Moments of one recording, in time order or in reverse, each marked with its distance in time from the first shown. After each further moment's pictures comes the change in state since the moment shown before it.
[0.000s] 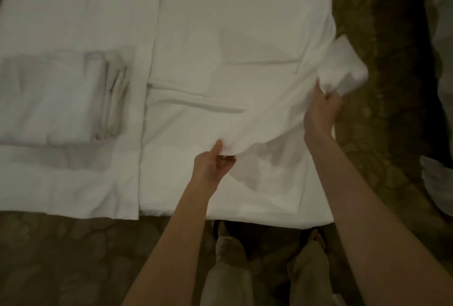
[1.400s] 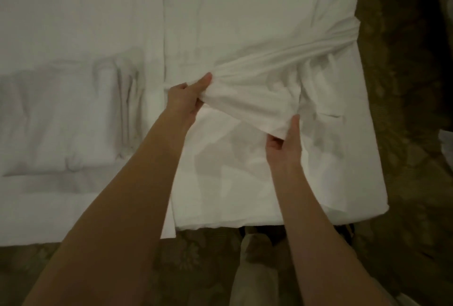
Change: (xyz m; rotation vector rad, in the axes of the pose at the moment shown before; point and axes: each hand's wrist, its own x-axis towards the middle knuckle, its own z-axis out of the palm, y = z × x) left_hand 0.083 0.176 -0.018 0.127 -0.031 0.271; right_hand -0.096 0.093 0.088 0.918 0.125 0.572
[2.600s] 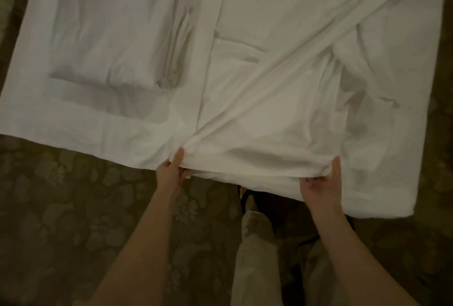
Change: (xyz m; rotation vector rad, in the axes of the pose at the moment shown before) left_hand -0.118 -0.175 -0.210 -0.064 0.485 -0.168; right_hand -0.017 -0.024 -0.147 -0.288 -0.010 0.176
